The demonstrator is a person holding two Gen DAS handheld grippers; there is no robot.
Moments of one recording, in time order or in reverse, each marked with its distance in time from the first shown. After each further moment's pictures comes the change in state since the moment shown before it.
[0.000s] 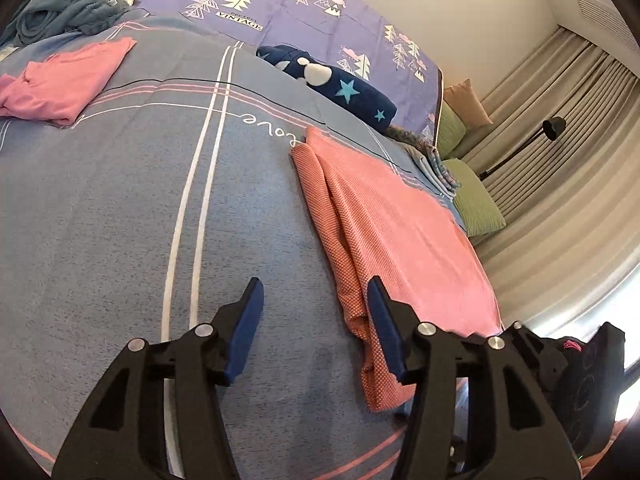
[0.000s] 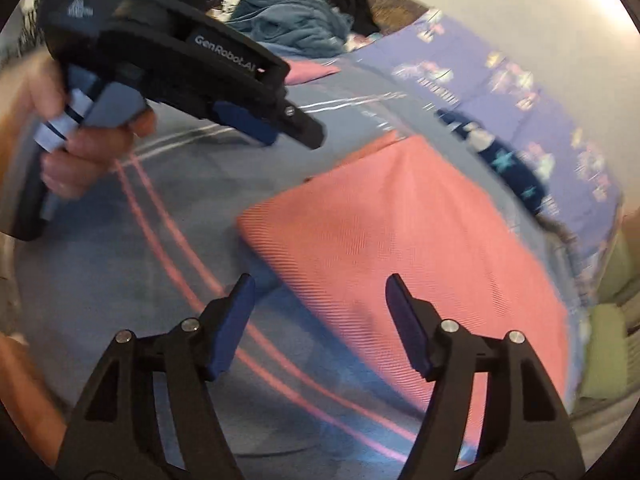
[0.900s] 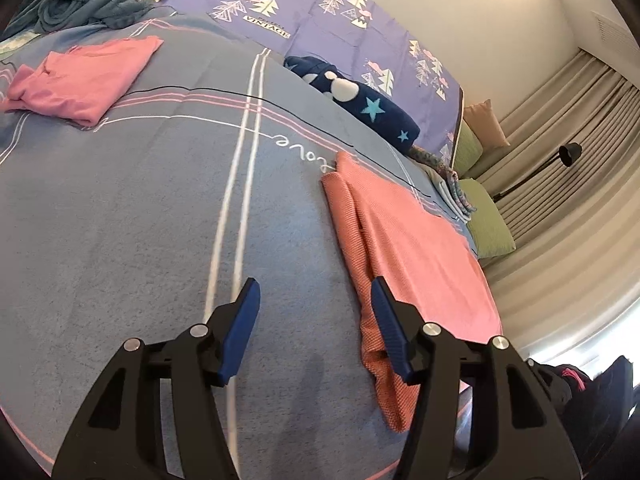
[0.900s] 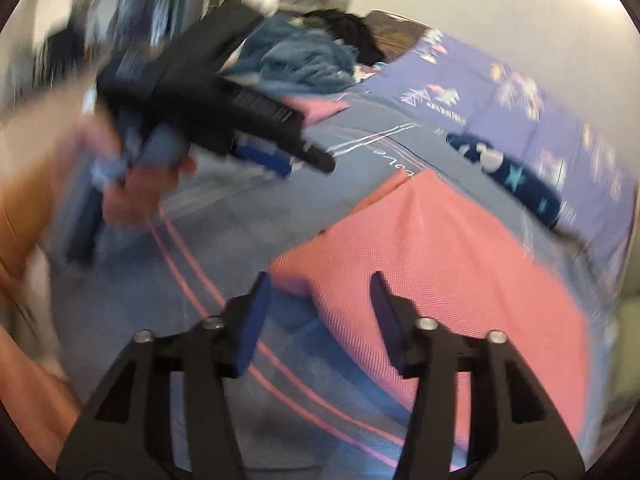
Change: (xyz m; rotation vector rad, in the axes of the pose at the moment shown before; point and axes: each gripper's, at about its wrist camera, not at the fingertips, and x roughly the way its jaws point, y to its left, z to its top) left arm -0.009 0.020 0.017 -0.082 -0.029 0.042; right arm -0.025 0.008 0.005 0.012 -0.091 0.108
